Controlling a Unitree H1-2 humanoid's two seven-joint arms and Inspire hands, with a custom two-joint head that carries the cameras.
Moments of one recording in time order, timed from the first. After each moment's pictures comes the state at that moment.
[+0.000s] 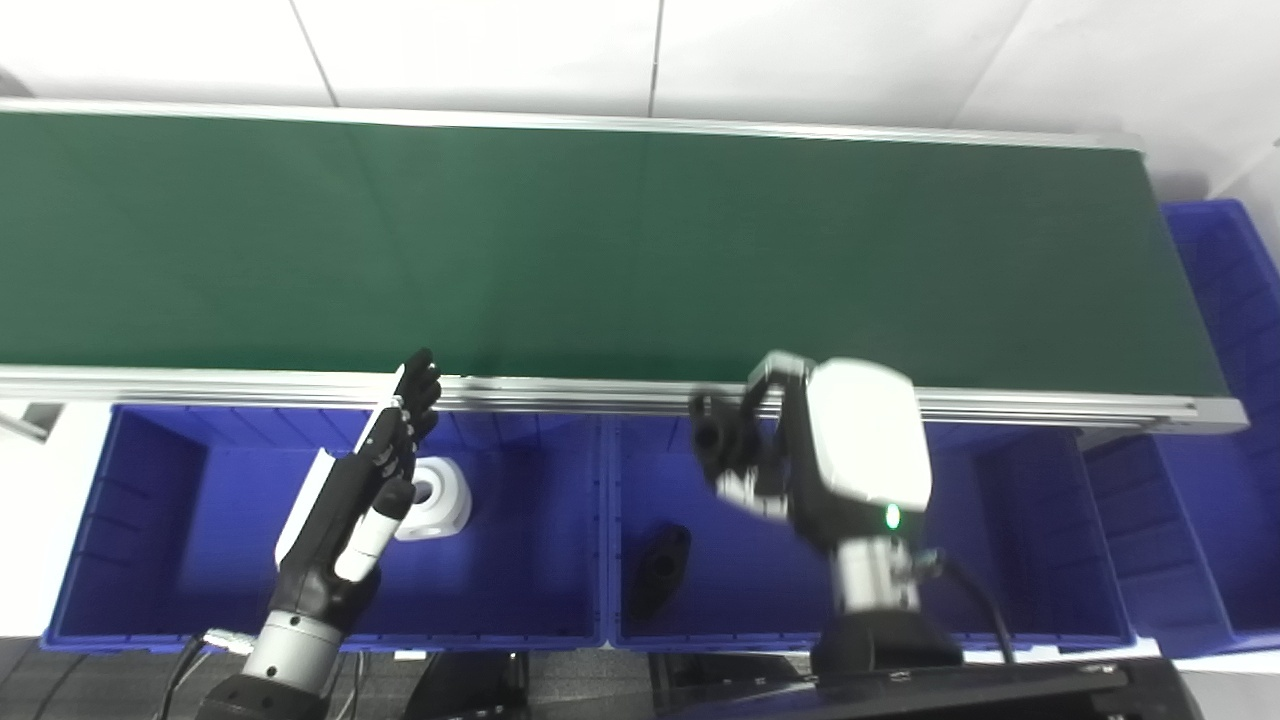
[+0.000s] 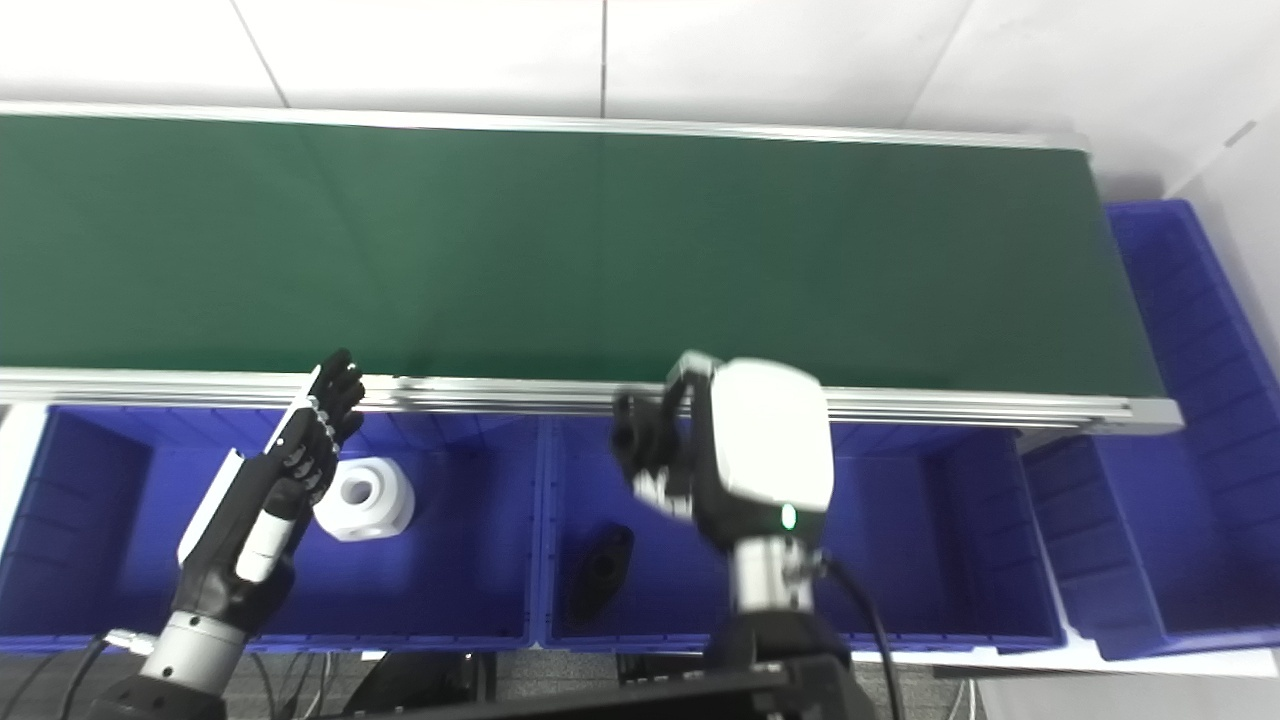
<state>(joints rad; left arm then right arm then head) 0.50 0.19 -0.21 -0.36 -0.07 -0.02 -0.20 0.55 0.04 0.45 -0.59 -1.48 0.38 0.21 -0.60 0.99</state>
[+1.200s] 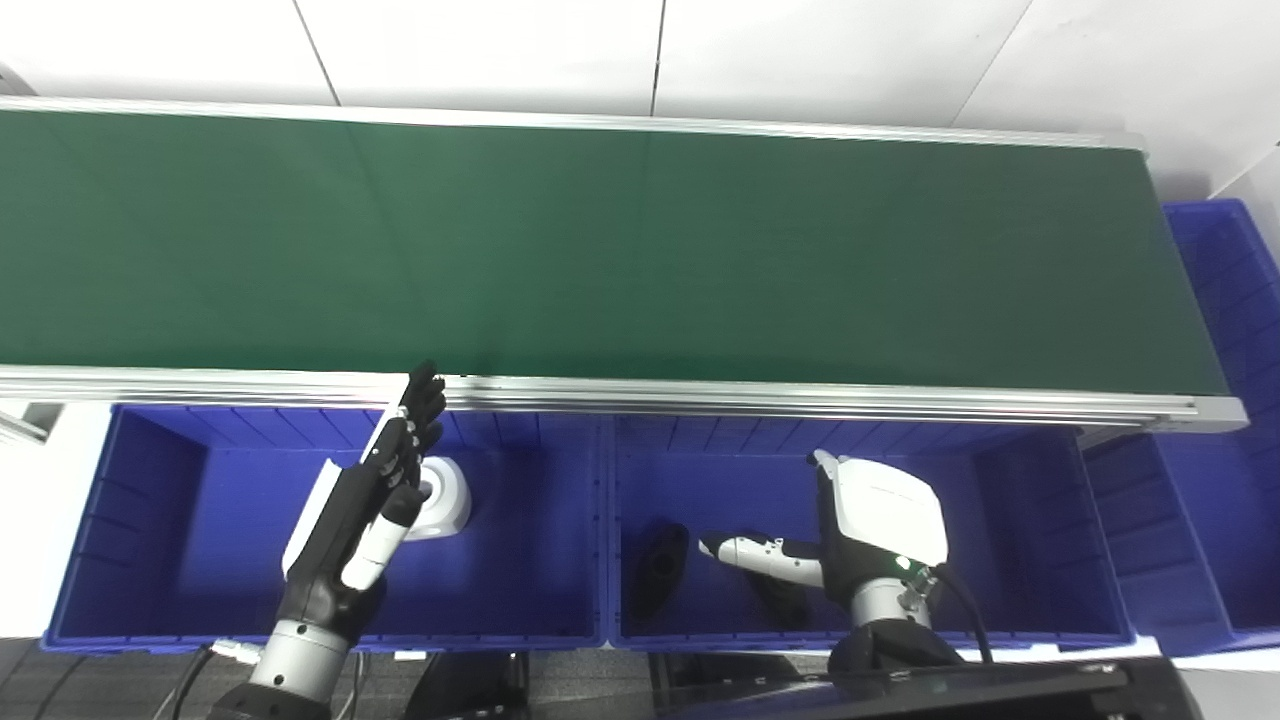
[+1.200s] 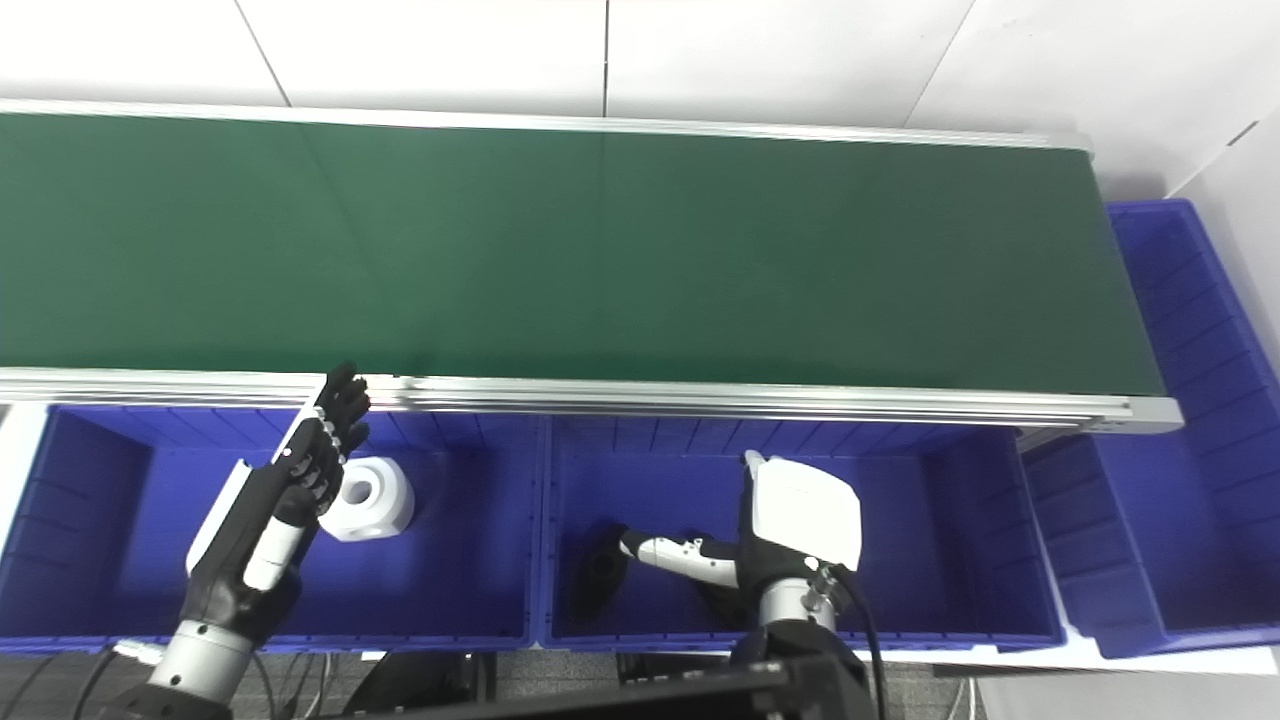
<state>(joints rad) 0.51 0.17 -0.21 -0.32 -0.05 -0.04 -0.22 0.57 0.14 0.25 -0.52 -1.61 0.37 0.51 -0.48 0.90</state>
